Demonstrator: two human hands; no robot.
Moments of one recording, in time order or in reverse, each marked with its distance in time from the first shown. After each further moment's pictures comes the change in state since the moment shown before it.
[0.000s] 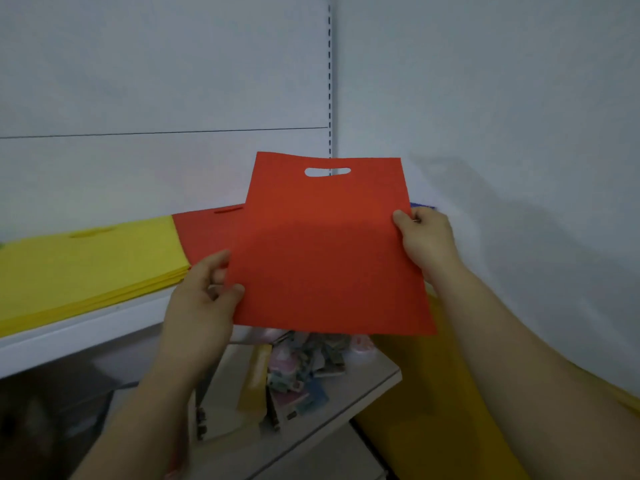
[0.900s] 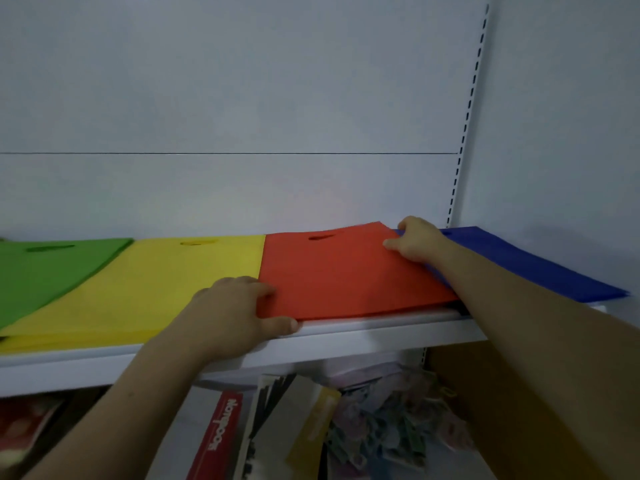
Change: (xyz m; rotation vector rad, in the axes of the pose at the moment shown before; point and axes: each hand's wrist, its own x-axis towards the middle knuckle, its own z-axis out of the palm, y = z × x) left_hand 0.093 -0.006 -0.035 1.161 -0.277 -0.130; right_hand 0.136 -0.034 0.188 -0.489 -0.679 -0.255
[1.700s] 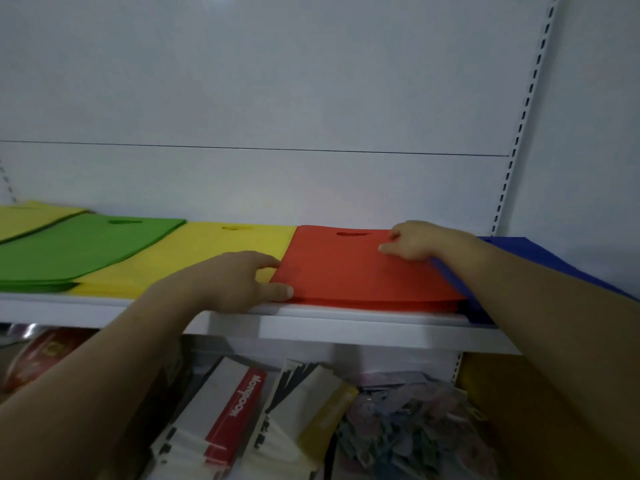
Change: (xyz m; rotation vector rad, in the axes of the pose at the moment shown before) left_hand -0.012 0.012 -0.025 -0.132 -0.058 -0.155; right_hand 0.011 -0.025 0.003 -0.423 -0.282 -0.330
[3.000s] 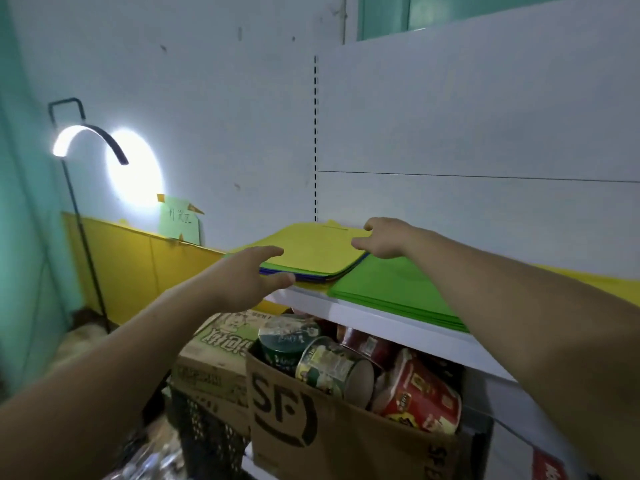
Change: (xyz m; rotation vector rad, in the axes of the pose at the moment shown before) left_hand -0.191 -0.465 -0.146 -0.089 0.372 -0.391; right_hand 0.071 -0.622 0.003 0.137 0.057 -0.477
